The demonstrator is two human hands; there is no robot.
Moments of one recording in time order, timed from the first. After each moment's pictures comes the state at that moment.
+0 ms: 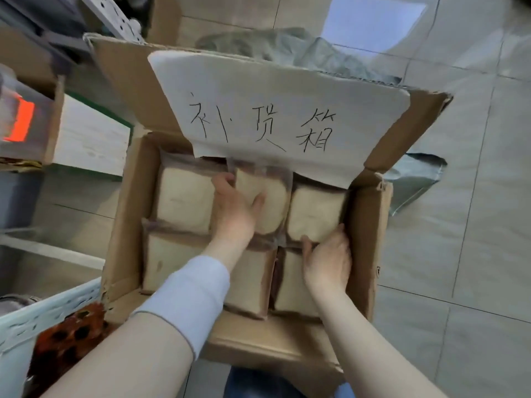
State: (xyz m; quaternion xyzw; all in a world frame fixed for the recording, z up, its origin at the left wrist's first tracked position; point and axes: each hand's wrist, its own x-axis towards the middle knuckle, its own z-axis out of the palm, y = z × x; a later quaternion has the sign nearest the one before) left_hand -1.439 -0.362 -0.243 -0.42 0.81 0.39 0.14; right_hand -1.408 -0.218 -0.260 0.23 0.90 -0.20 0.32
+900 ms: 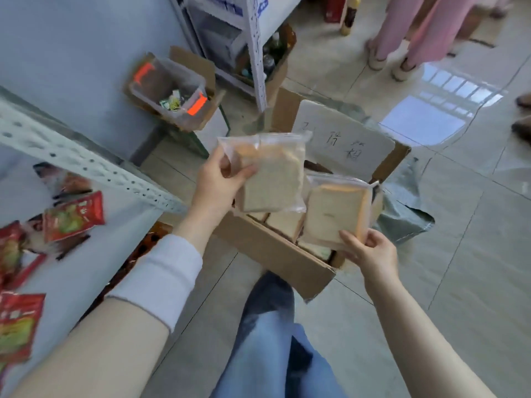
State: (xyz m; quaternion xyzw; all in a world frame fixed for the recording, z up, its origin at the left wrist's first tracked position) left_hand -1.252 -0.395 0.049 -0.37 0.75 0.53 -0.14; right_hand -1.320 -0.152 -0.025 0.17 0.76 -0.55 0.31
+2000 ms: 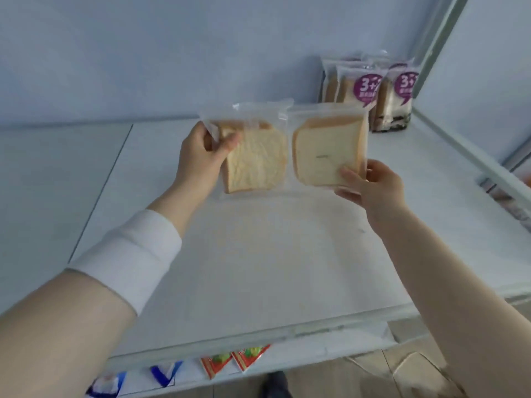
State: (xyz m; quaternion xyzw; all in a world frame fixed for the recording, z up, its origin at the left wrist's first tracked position) left_hand -0.626 -0.803 0.339 -0.51 0.59 0.32 -0.54; right_hand -0.871 -0.749 0.320 -0.34 0.59 -0.59 0.43
